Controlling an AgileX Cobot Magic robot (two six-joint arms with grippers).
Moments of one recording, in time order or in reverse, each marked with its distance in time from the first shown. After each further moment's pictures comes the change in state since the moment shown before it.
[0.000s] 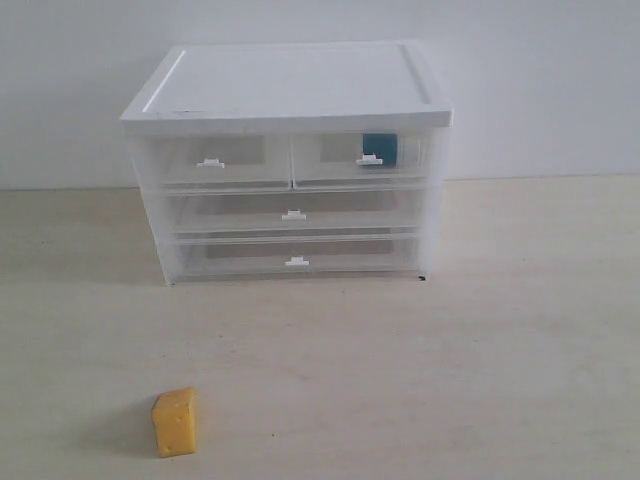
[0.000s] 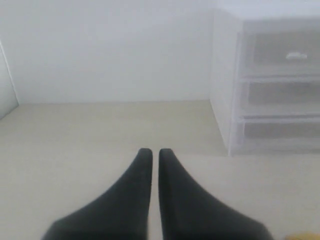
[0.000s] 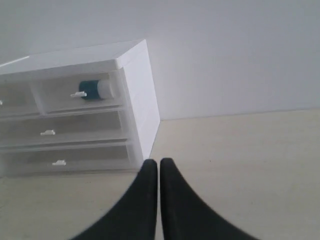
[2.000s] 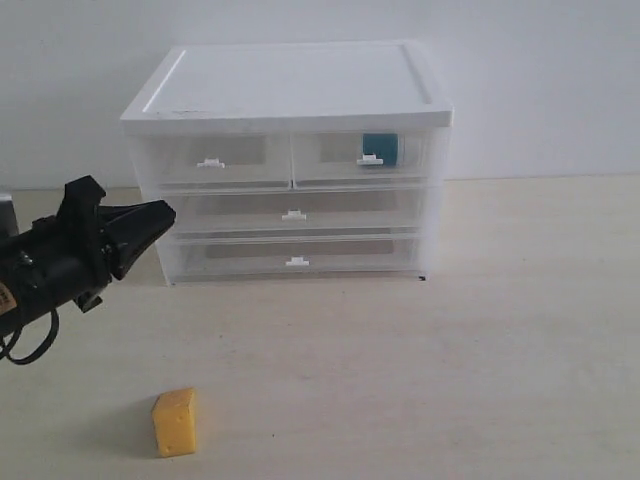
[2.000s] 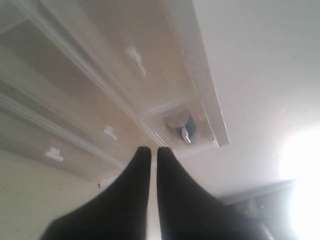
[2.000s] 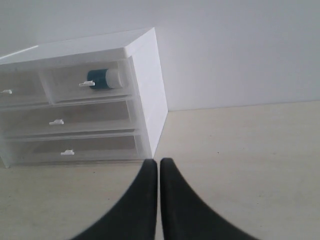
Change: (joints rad) left arm -0.155 1.792 -0.526 0.668 -1.391 -1.448; right arm 0.023 0.000 0.004 0.000 0.019 0.005
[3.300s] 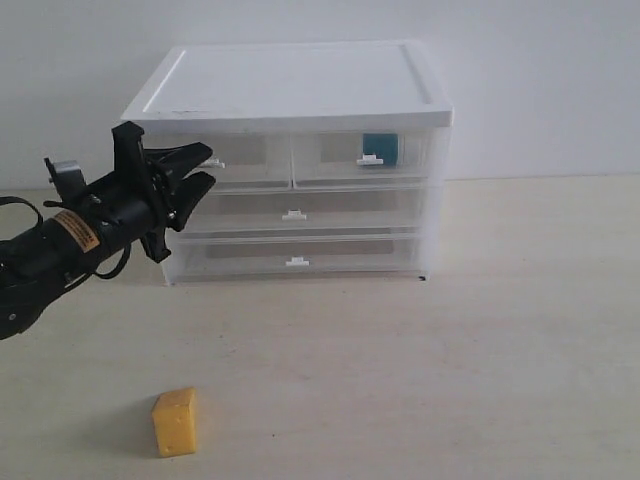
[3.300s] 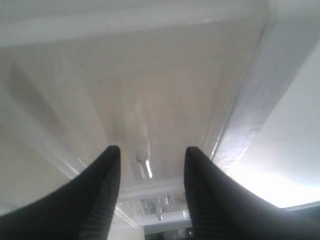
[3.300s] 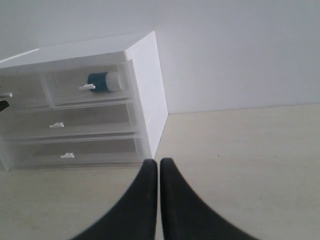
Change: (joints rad) left arm -0.058 0.264 -0.367 -0.081 -0.004 -0.300; right arm 0.000 0.000 0.000 0.000 -0.010 0.000
